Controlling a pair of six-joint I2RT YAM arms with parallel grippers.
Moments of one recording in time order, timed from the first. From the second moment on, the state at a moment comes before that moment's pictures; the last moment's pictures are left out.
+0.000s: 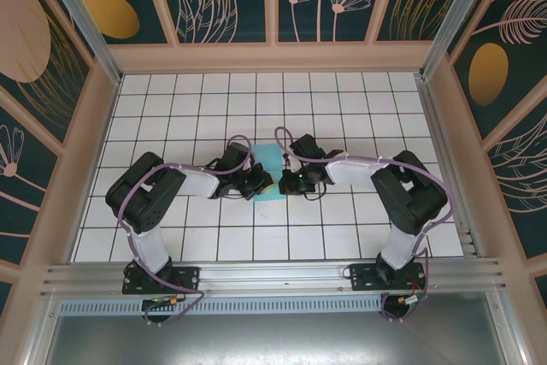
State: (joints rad) left arm -0.62 1.83 0.74 0.26 0.47 -1.20; right arm 0.69 1.75 0.92 -0.29 -0.43 0.55
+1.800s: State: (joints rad) left arm -0.66 1.82 0.78 0.20 0.40 -1.09; right arm 0.68 1.77 0.89 -0.24 -0.45 0.54
